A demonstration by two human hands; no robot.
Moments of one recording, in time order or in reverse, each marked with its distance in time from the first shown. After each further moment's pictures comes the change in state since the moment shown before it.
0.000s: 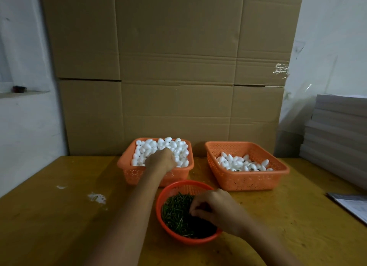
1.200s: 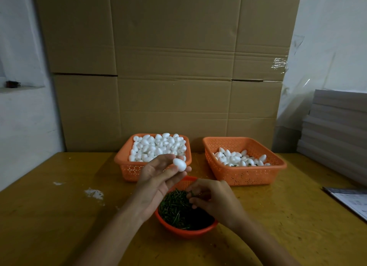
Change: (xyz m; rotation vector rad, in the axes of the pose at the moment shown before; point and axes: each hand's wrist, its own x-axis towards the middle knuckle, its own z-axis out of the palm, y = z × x) left_hand -0.107 -0.019 0.016 -1.874 -0.248 0.327; right_hand -0.003 0.001 0.013 0.295 0.275 0.086
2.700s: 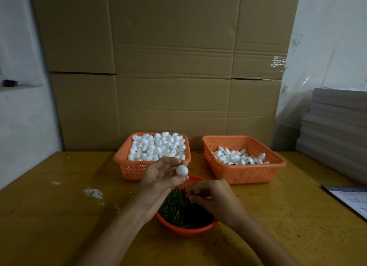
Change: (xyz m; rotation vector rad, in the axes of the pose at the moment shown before) left_hand -0.004 -0.005 0.001 0.179 -0.034 -0.002; right_hand 0.001 0.001 0.001 -0.084 0.014 -0.022
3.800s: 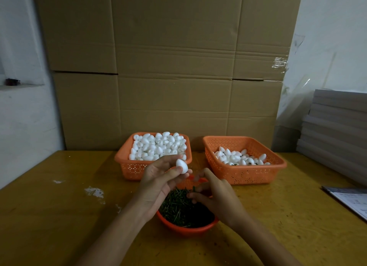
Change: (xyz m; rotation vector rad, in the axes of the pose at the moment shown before) left_hand 0.005 -0.002 -0.003 -0.072 0.032 -0.005; right_hand -0.003 -0.008 -0.002 0.092 0.049 0.008
